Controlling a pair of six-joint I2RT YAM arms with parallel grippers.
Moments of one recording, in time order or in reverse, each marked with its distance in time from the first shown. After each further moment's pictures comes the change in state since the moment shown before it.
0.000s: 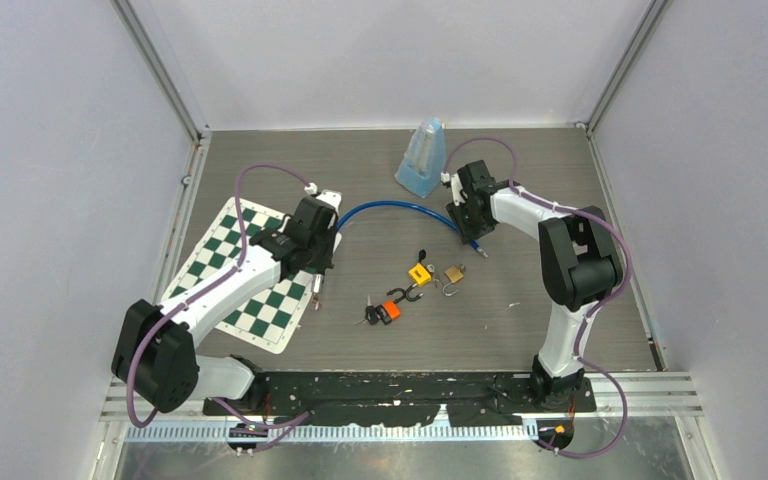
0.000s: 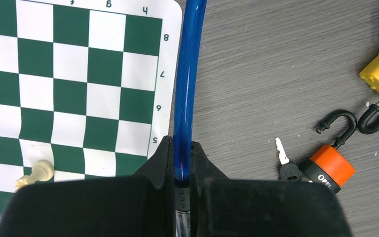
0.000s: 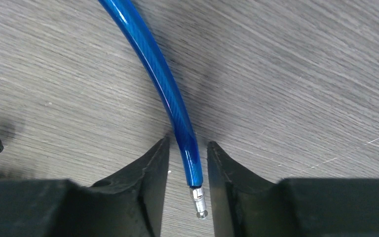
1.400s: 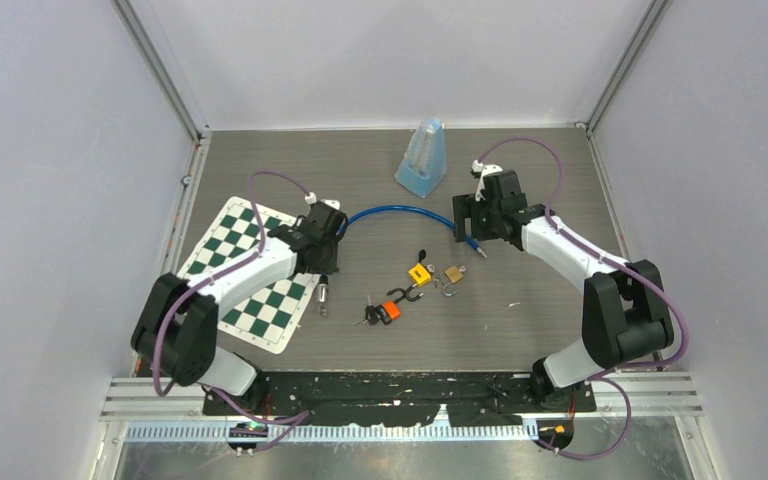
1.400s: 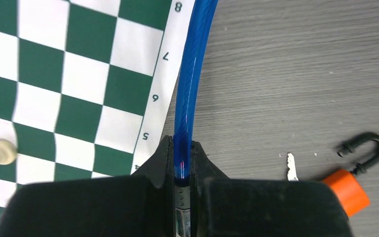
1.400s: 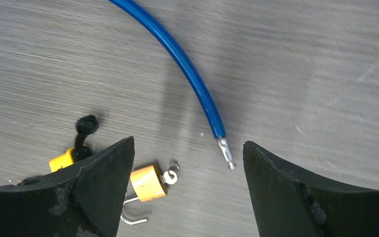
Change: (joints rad) left arm 0.000 0.187 0.003 -0.015 -0.042 -0.191; right arm -0.016 -0.399 -0.285 0.165 -0.021 0.304
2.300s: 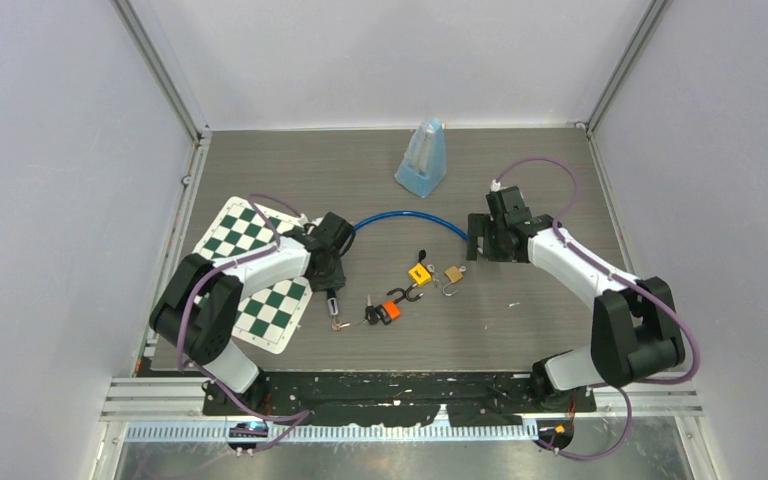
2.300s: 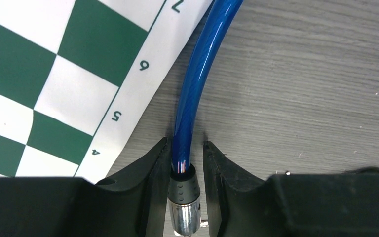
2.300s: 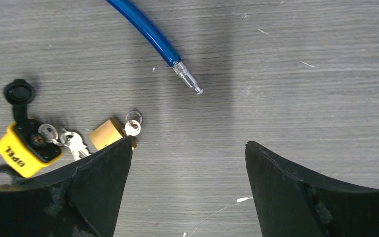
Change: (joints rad) left arm -0.009 0.094 -0.034 -0.016 0.019 -0.314; right arm 0.004 -0.079 -0.091 -0.154 0.127 0.137
